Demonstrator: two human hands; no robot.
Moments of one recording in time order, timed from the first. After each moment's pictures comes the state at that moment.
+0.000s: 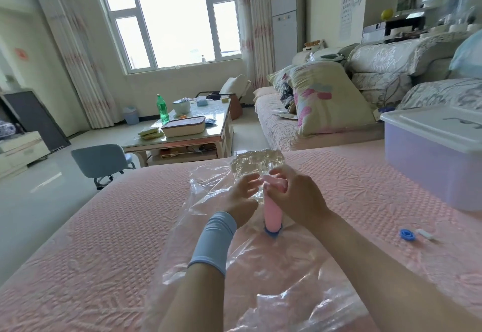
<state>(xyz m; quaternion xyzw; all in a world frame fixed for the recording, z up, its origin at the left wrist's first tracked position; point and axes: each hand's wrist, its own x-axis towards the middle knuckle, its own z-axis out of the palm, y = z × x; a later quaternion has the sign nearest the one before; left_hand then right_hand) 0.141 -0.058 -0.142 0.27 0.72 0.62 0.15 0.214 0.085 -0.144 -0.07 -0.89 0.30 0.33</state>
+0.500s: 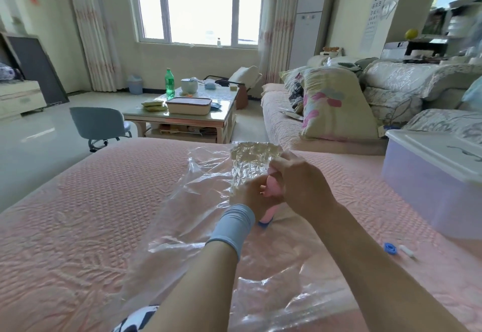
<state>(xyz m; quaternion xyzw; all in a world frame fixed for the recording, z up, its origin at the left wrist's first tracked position) 0.161 -0.030 -0.163 0.24 0.83 0.51 0.05 0.236 0.076 -0.104 0.03 -0.95 0.05 0.31</state>
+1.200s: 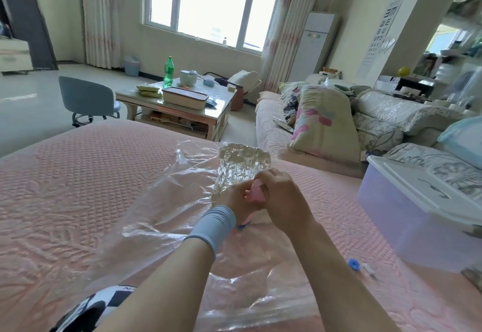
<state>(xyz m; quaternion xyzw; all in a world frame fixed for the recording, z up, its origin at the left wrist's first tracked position) 0.170 -0.024 -0.172 0.22 0.82 0.53 0.02 0.246 0.079 -0.114 0.05 -0.95 0.13 0.27</state>
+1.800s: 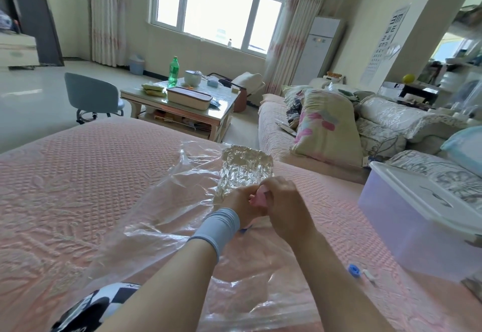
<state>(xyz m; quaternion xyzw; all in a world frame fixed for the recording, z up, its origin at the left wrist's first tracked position) 0.170 -0.023 -0.176 0.24 0.84 0.49 0.01 0.249 0.079 -0.124 0.03 -0.95 0.16 0.28</state>
